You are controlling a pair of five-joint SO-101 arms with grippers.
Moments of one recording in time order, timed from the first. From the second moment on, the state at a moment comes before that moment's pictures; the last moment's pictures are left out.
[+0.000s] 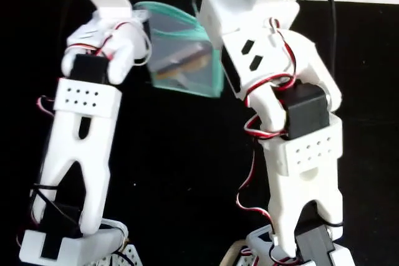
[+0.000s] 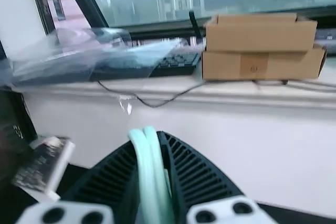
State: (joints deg) left arm 6.2 -7.3 2.2 46.5 8.8; right arm -26.8 -17.8 -30.7 47.2 -7.8
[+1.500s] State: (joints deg) left arm 8.5 -7.1 -40.6 100.8 8.8; right arm -30.1 -18.1 -34.6 45.9 -7.8
